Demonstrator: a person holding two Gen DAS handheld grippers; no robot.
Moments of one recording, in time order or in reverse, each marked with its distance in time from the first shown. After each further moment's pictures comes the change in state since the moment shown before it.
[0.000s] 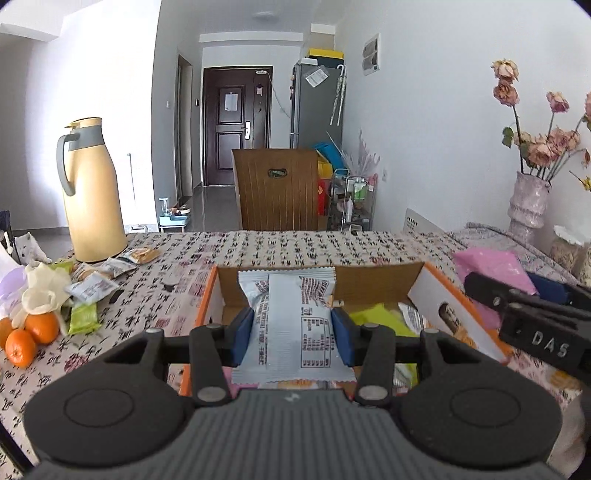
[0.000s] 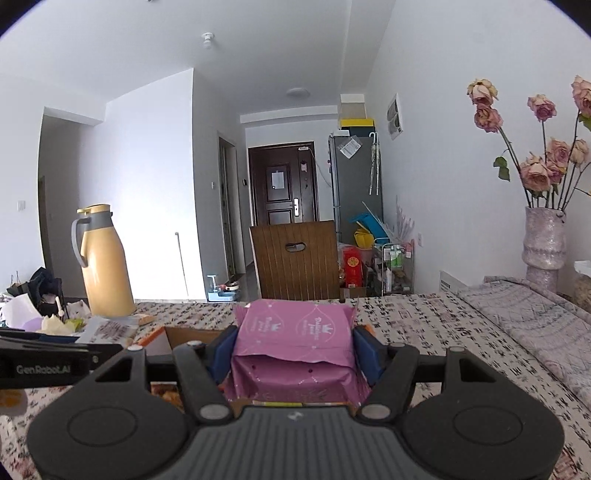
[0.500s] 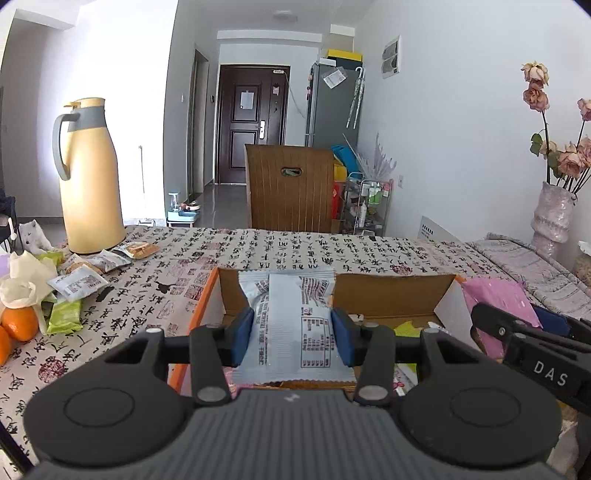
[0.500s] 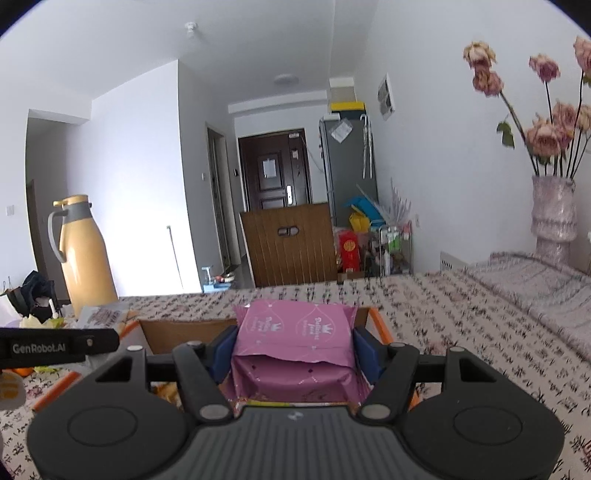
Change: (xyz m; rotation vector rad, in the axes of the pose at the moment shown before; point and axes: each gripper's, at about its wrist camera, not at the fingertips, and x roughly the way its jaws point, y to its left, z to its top) left arm 0.057 0.011 -0.006 -0.050 -0.005 0.025; right arm 0.059 -0.012 -0.022 0.046 0.049 -0.011
